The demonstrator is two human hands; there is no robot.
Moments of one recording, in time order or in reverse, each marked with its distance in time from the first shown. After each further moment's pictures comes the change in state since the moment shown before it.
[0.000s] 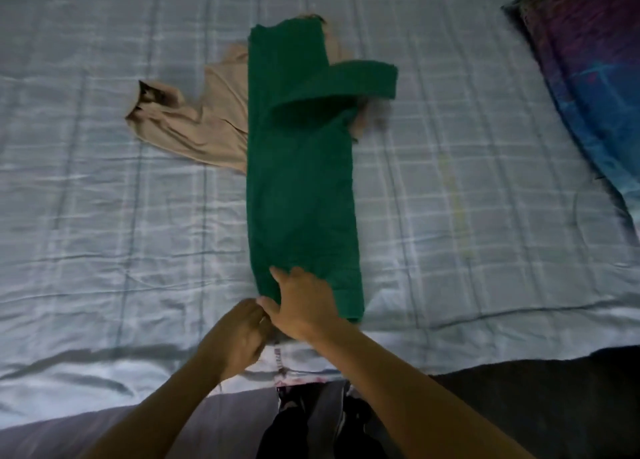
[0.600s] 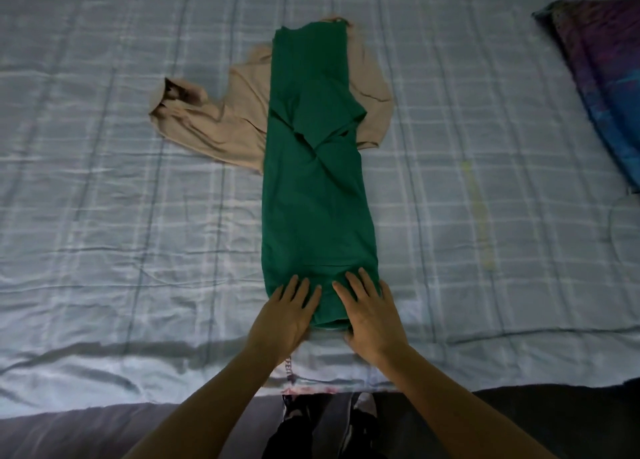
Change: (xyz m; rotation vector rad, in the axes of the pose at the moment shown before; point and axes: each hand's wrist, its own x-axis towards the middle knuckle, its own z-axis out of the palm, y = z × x) left_hand 0.047 0.024 0.014 0.191 -0.136 -0.213; right_hand -0.015 0.102 0.050 -0.317 0.096 -0.060
